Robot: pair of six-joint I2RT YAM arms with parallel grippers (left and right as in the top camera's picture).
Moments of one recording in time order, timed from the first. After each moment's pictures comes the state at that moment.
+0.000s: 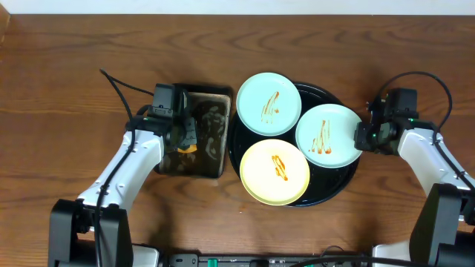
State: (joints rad) left arm -0.17 1.54 0.94 -0.58 0.03 -0.28; right arm -0.12 1.62 0.91 -0.57 -0.11 0.04
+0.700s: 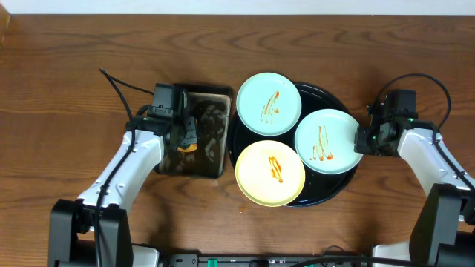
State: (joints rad) left arm -0.17 1.54 0.94 -0.57 0.03 -0.28; right arm -0.12 1.62 0.91 -0.61 -0.07 0.05
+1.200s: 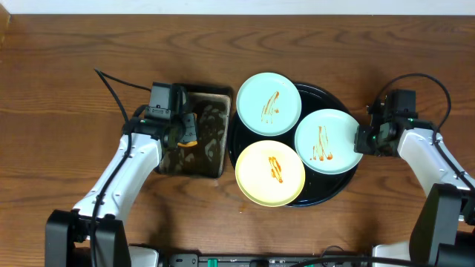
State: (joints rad) left arm -0.17 1.50 0.94 -0.53 0.05 -0.28; right arm -0.12 1.62 0.91 -0.61 -0.07 0.05
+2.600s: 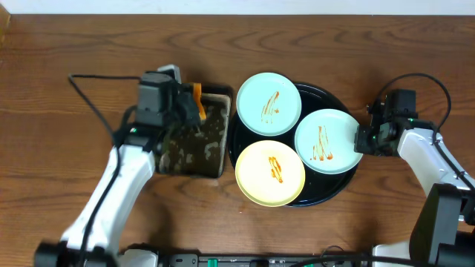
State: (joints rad) left arm -0.17 1.40 0.94 -0.37 0.13 -0.47; right arm -0.12 1.62 0.91 -0.60 -0.07 0.05
